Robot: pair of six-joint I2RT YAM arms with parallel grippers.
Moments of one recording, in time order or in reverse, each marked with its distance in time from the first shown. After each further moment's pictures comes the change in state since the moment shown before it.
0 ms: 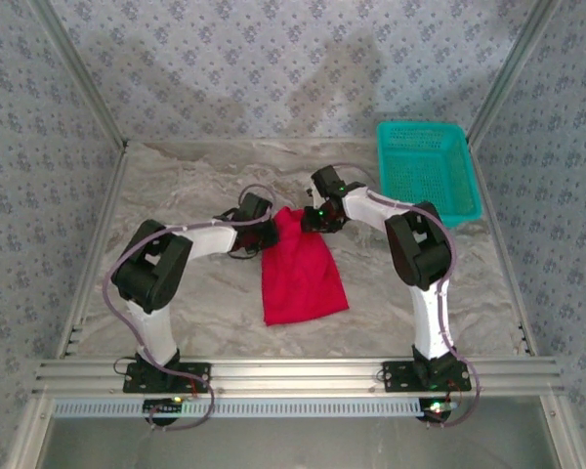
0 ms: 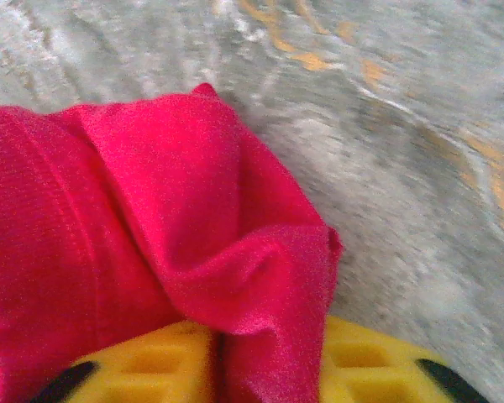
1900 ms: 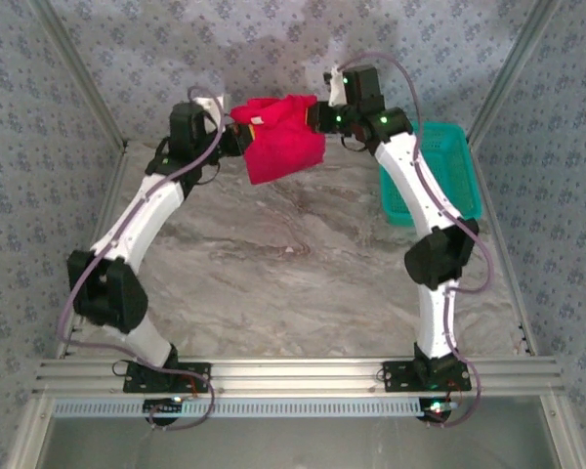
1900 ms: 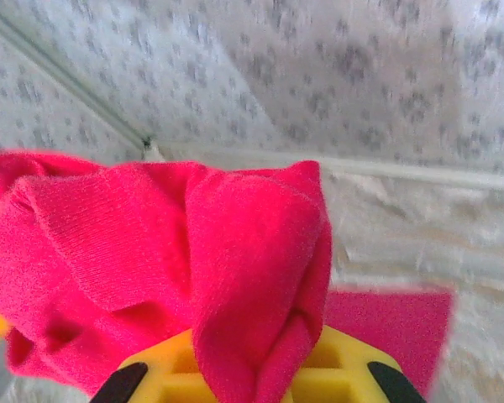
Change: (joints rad) left arm 0.250 -0.273 0.421 -0.045 0.253 0.333; right arm -0.080 -0.090 0.687 -0.146 -0.037 -0.037
